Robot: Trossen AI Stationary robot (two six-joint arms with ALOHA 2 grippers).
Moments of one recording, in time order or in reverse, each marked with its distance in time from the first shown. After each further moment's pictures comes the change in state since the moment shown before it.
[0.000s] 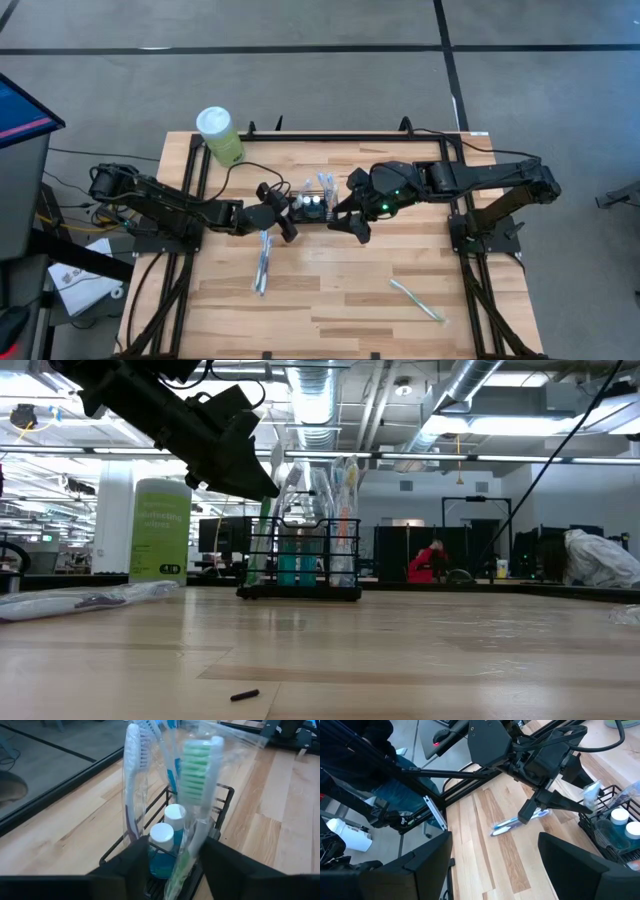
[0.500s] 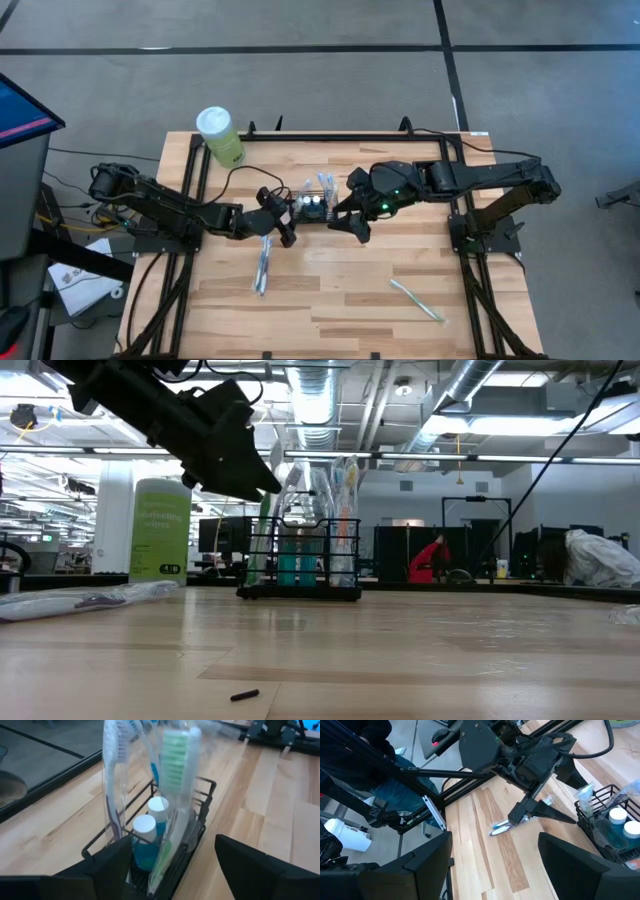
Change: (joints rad) left arm -0.051 -0.003 0.000 -0.015 0.000 -0.038; right arm 0.000 0.000 0.000 -0.004 0.000 0.000
